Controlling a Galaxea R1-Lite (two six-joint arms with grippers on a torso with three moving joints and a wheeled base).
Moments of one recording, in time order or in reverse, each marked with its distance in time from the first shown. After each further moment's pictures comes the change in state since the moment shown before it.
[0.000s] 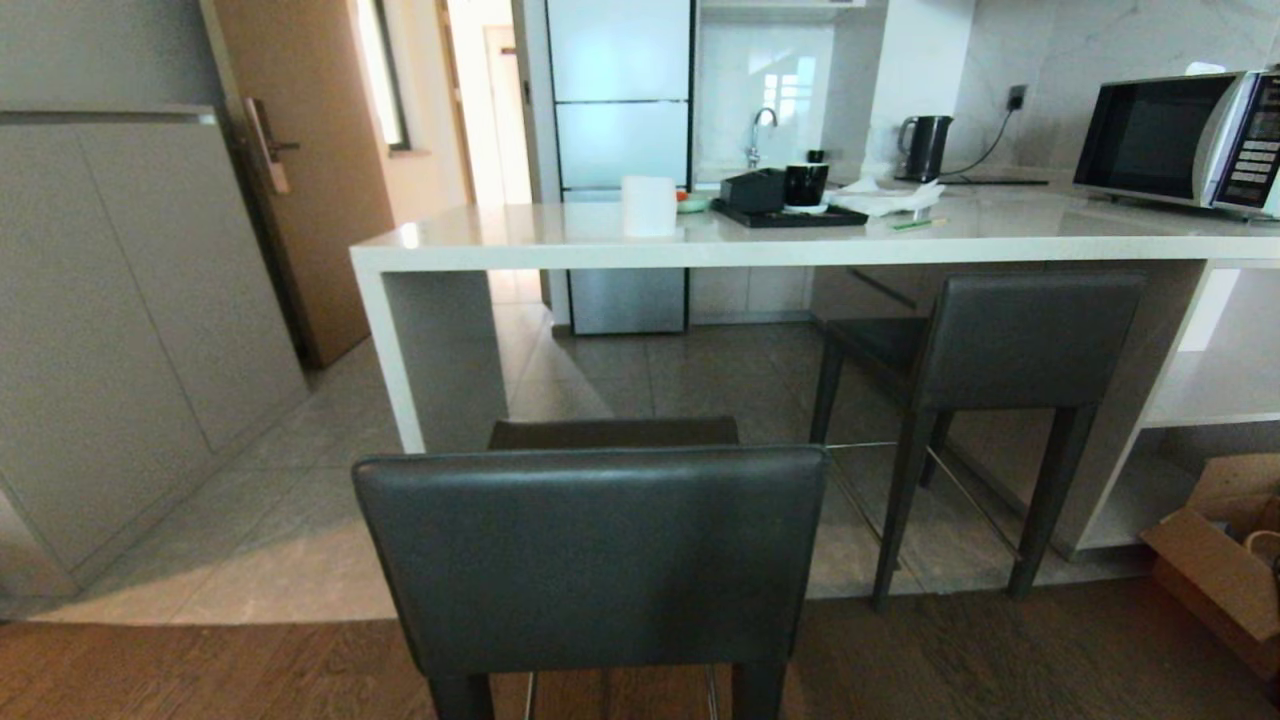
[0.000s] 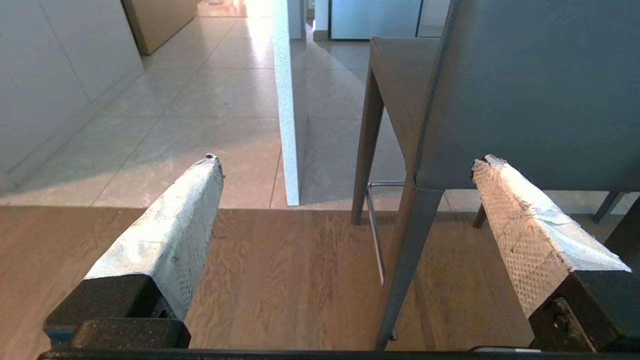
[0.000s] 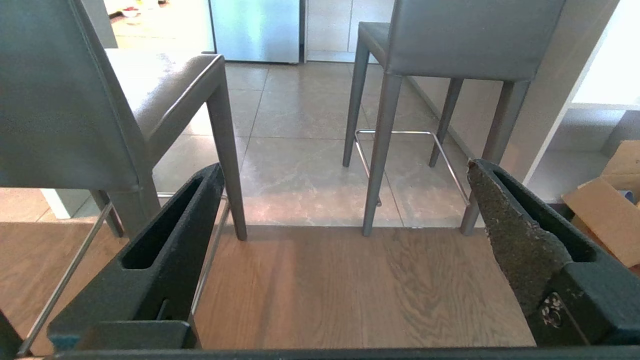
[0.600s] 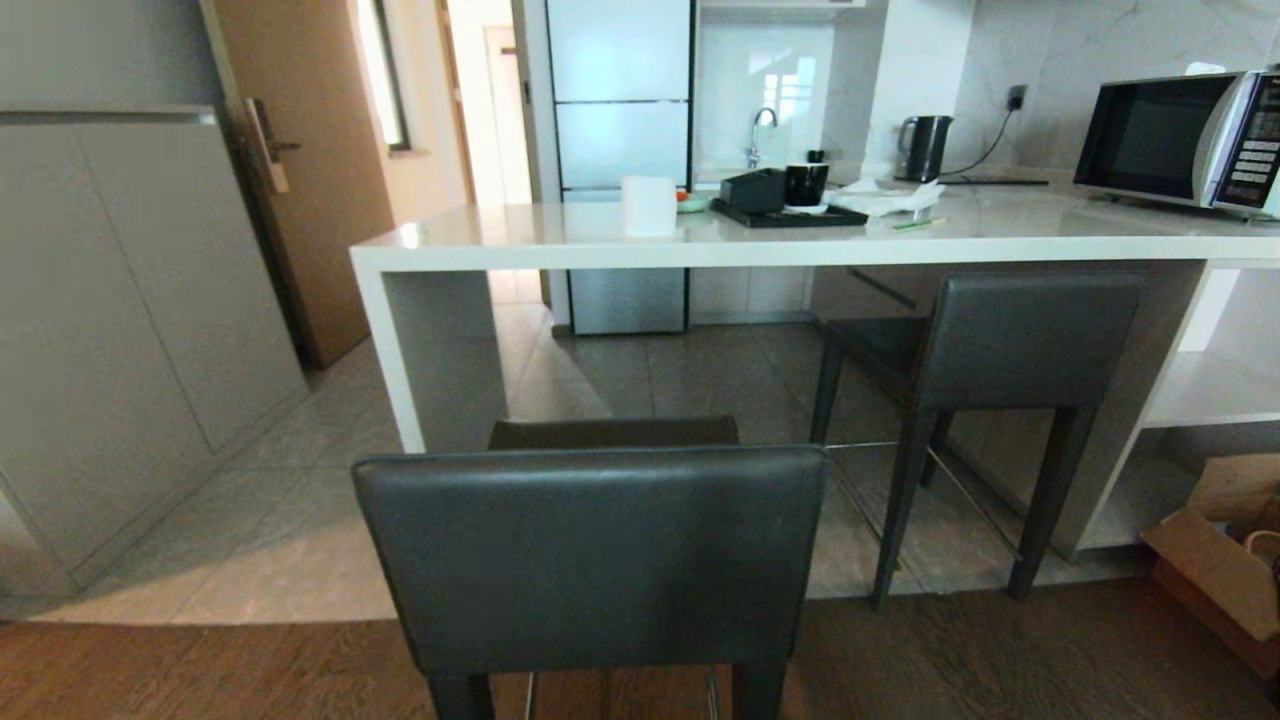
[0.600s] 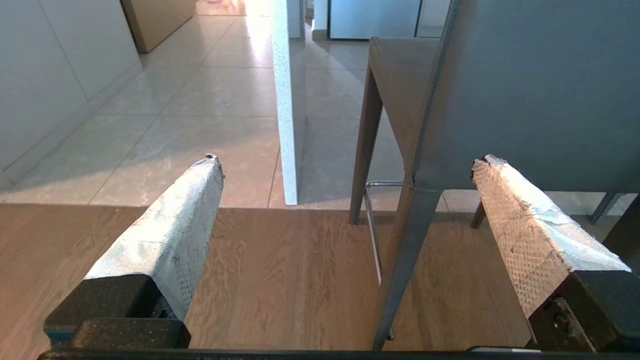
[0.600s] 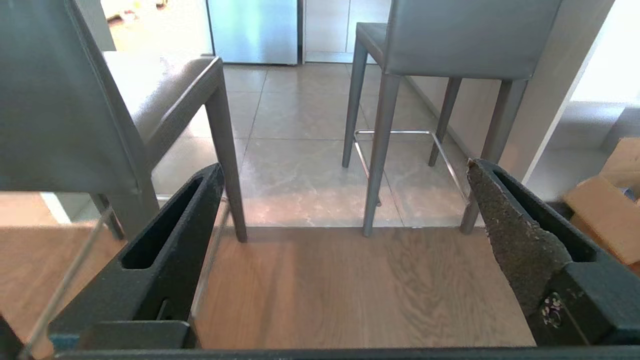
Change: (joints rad) left arm -0.003 0.000 0.000 -0.001 -0.003 -0.008; right arm 0.000 0.000 0.000 -0.004 -0.011 0.035
